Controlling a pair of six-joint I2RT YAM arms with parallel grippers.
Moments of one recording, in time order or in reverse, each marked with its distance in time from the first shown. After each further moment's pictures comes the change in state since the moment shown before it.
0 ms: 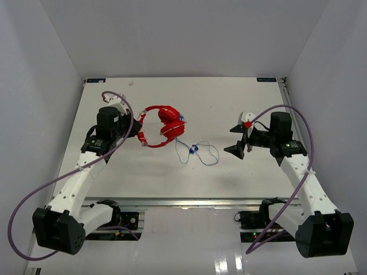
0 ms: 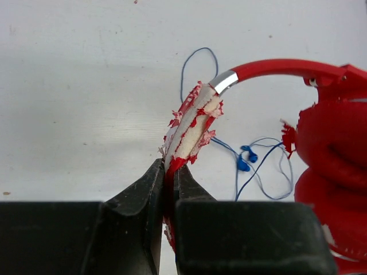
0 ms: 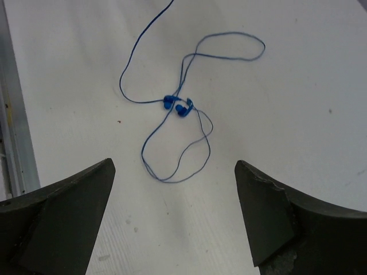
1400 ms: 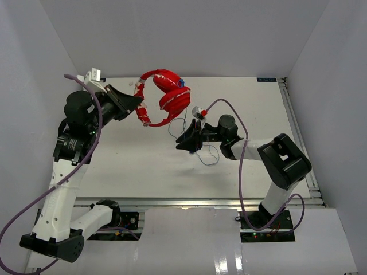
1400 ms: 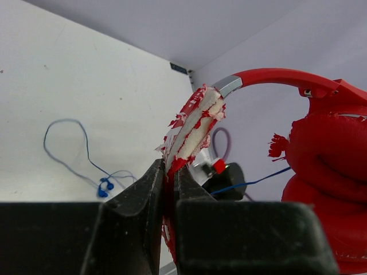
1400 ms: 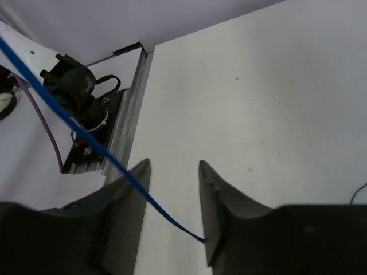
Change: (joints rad) left arm -0.002 -0.118 0.417 -0.158 0.192 -0.362; right arm 0.514 0.765 0.034 1.412 -0.046 1.007
